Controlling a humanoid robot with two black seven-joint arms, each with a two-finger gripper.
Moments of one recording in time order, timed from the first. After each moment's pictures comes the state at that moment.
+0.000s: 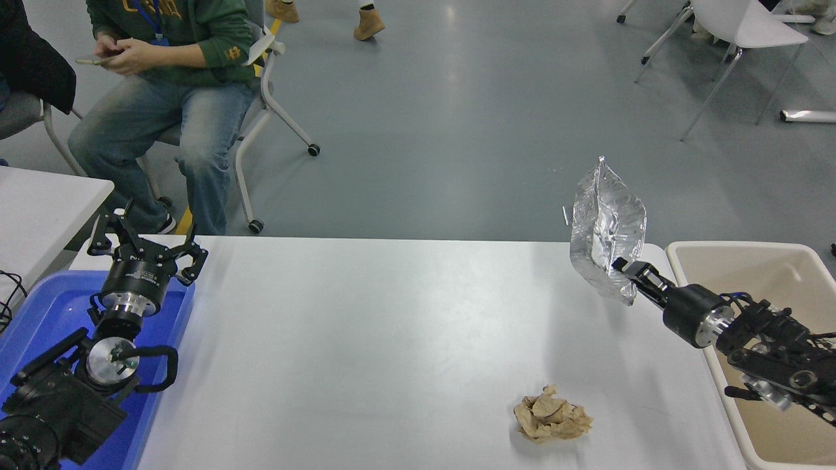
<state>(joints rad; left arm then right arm) -0.55 0.37 -0.85 -0.44 -0.20 -0.59 -0.48 0.81 -0.68 -0.08 0.91 -0.56 -0.22 0.63</state>
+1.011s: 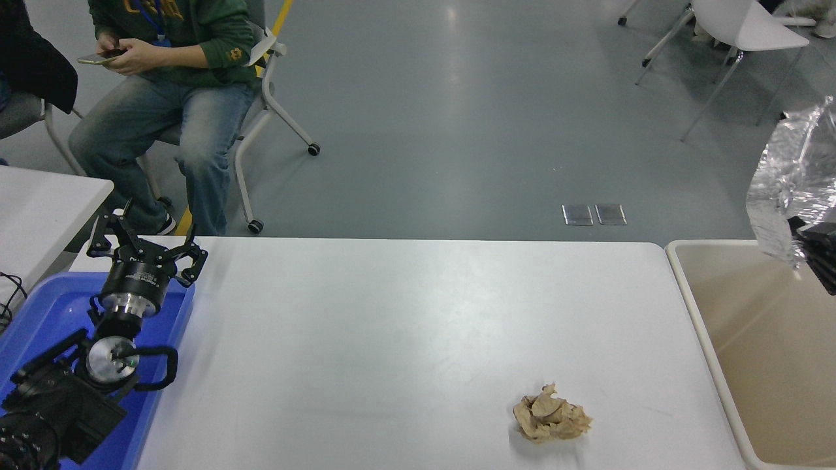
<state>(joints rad) -0.55 0.37 -0.85 -0.44 -0.20 -0.59 -0.48 0.66 -0.91 0.08 0.64 -0.36 0.02 0.81</state>
